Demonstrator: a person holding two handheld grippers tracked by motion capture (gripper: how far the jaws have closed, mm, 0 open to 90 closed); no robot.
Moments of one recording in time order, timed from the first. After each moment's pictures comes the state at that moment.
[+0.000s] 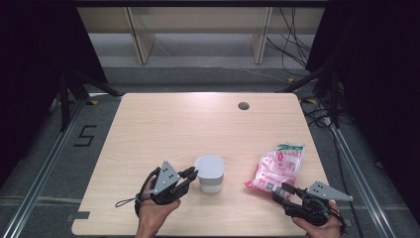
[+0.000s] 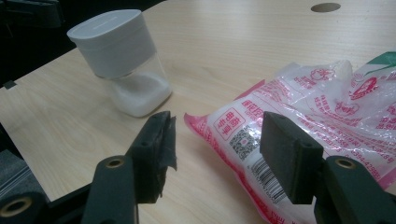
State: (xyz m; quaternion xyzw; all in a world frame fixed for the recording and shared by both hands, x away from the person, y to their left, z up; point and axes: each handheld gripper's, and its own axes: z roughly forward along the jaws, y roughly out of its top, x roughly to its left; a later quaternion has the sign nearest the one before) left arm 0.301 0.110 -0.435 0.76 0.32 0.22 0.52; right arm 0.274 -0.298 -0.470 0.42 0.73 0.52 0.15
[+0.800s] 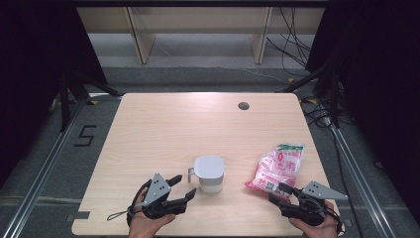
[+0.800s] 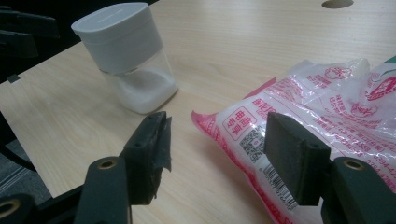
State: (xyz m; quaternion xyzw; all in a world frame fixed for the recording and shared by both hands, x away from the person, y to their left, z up) left arm 0.279 0.127 -0.458 0.75 0.35 0.19 0.53; right arm 0.276 -0.289 -0.474 0.42 0.73 0.52 0.13
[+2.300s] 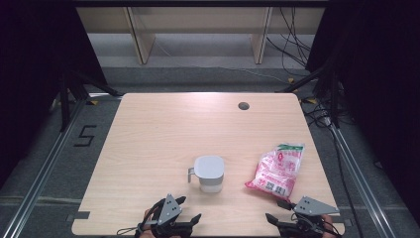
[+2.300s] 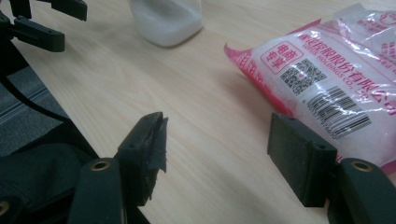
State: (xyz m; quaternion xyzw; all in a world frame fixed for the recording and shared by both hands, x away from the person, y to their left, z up) left arm 0.253 0.110 -0.516 0.80 0.35 0.15 0.47; right arm 0.246 -0.282 -0.486 0.36 0.81 0.45 0.13
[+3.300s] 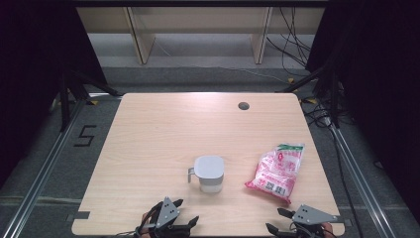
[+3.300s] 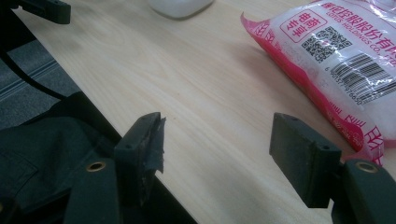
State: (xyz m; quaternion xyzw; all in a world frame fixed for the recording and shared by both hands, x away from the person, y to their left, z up) left arm 0.250 0.119 -0.522 0.80 0.36 0.16 0.46; right arm 0.229 -0.280 -0.491 0.36 0.83 0.41 0.12
